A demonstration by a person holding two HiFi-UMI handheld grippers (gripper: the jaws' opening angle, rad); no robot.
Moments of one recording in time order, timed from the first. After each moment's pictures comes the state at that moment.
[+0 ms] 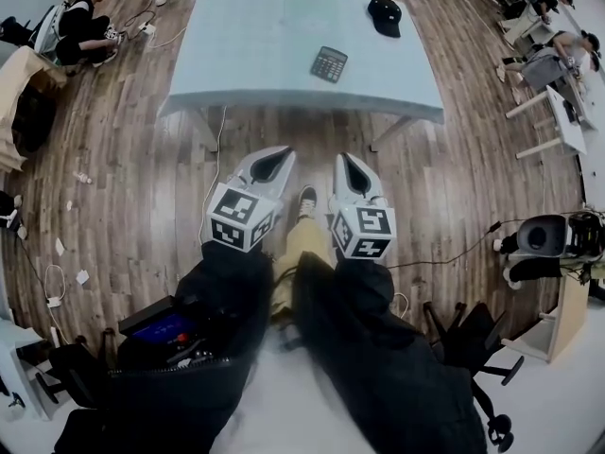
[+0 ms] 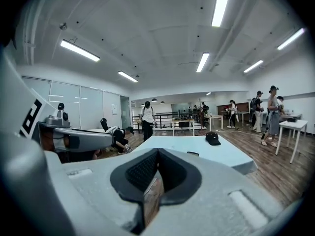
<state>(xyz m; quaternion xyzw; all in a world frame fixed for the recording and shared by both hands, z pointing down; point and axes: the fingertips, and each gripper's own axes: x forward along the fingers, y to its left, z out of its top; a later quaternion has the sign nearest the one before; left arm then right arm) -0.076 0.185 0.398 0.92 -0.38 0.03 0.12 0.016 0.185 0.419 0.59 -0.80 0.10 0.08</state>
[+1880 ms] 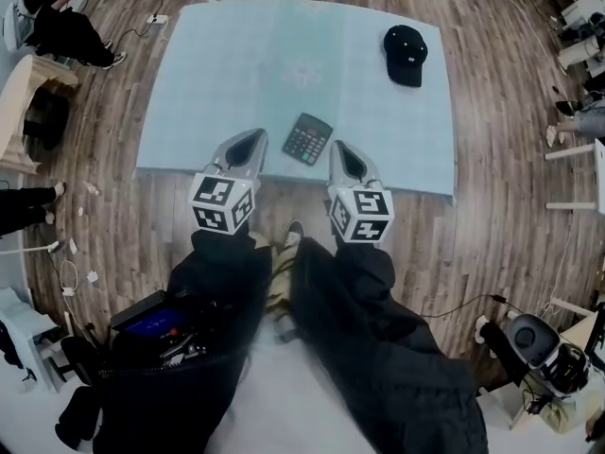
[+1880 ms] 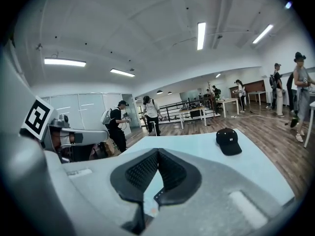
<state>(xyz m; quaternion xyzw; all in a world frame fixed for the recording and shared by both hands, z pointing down) 0.014 -0.241 0.431 0.84 -0.51 0.08 0.16 0.150 -0.242 0.466 0.51 -0.84 0.19 0.09</state>
